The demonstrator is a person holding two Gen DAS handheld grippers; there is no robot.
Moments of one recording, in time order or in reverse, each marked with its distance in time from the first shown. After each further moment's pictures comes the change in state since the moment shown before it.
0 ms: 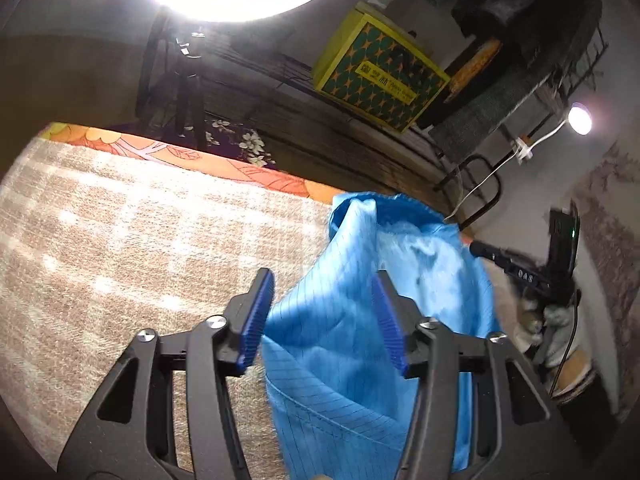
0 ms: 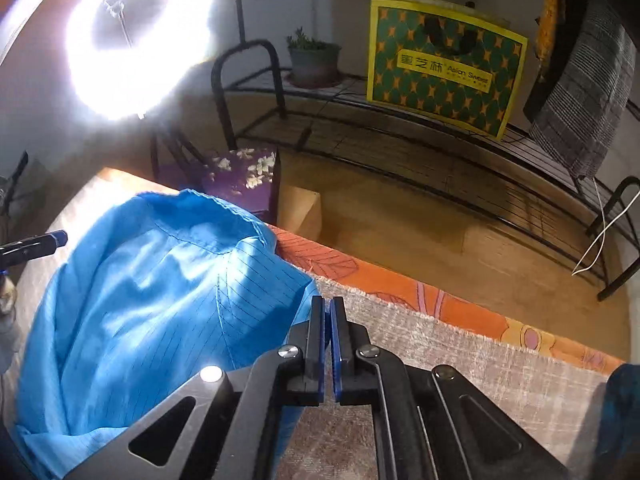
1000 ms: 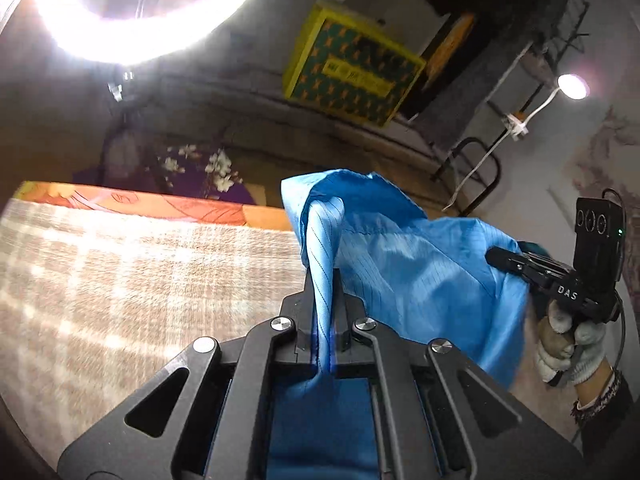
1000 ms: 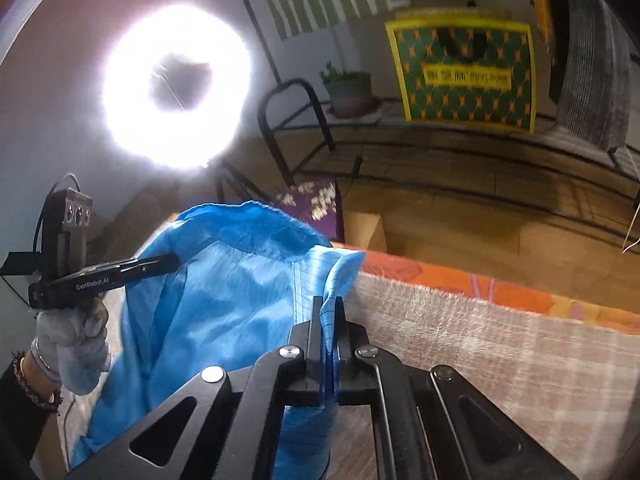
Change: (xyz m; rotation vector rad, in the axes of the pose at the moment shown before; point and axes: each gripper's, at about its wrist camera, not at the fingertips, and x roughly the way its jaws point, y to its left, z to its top) left arm 0.014 -0.079 0.011 0.148 -0.008 0.061; right arm -0.049 0.017 -0.006 0.044 -0.092 0.177
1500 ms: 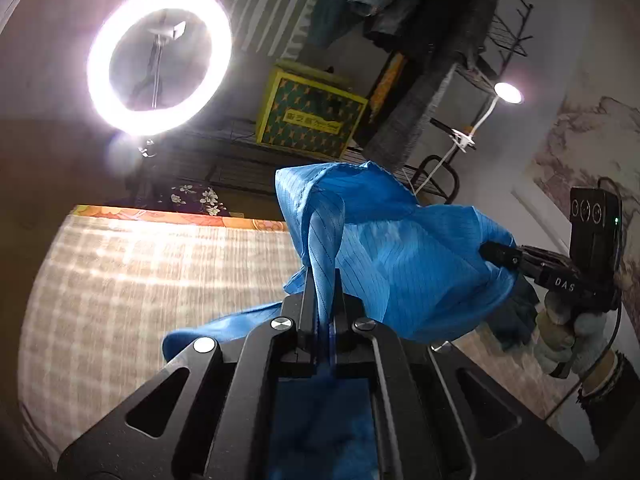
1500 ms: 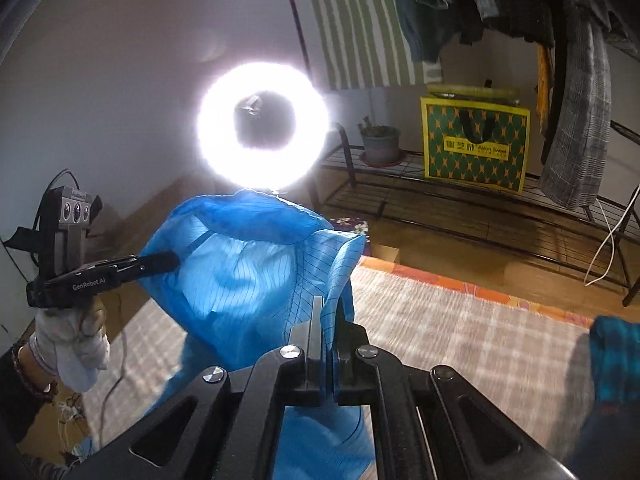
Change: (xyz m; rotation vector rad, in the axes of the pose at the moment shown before) left arm -0.175 -0.083 -0.055 0.082 -0.126 -0.023; right arm -0.154 0.118 -0.029 -0.093 -0.101 -0.011
